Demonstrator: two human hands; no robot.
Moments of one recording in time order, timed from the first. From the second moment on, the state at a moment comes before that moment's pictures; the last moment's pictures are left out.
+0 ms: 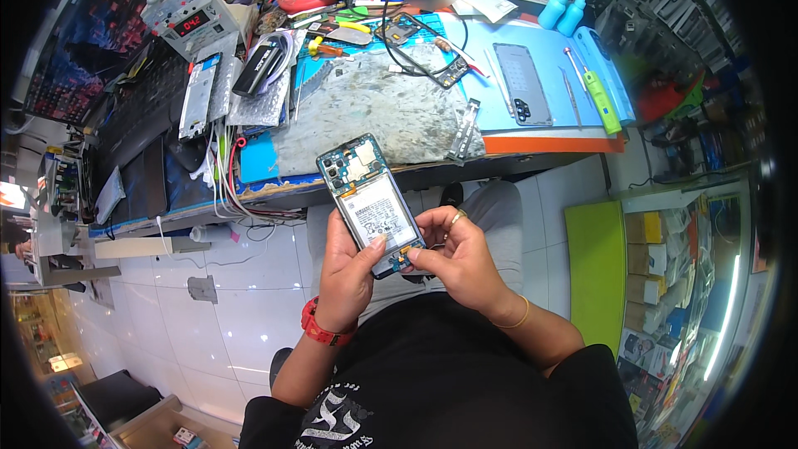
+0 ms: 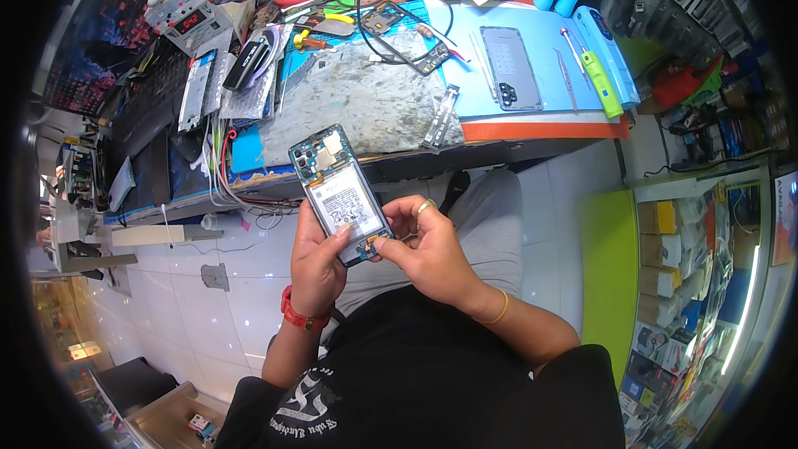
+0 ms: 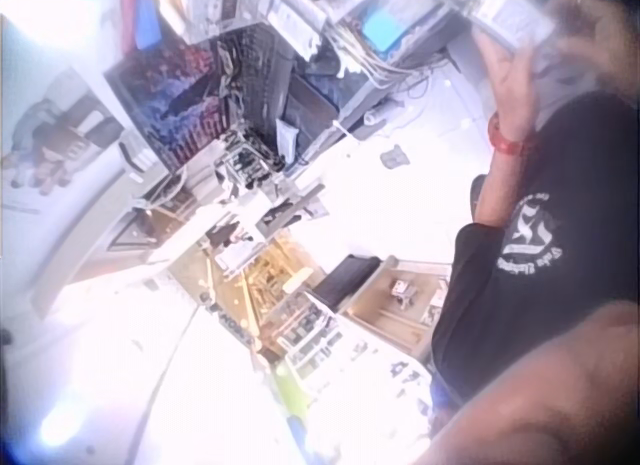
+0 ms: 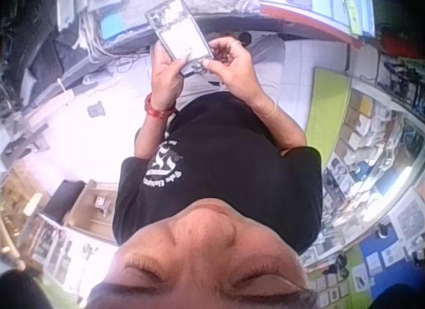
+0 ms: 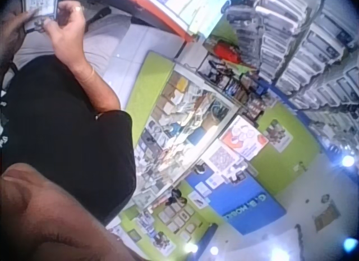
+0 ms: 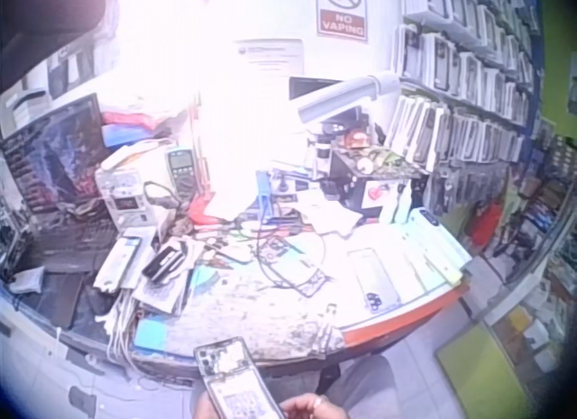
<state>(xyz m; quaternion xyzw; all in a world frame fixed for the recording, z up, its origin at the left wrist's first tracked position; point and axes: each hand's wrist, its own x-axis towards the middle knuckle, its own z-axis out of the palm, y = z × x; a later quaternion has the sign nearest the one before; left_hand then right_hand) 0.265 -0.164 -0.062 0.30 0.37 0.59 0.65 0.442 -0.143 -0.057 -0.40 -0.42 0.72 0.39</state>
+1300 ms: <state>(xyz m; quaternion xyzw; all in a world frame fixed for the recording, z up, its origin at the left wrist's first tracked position) 0.233 -0.065 -0.069 0.37 0.49 0.57 0.55 0.614 0.106 -0.007 -0.58 -0.71 -0.17 0.37</state>
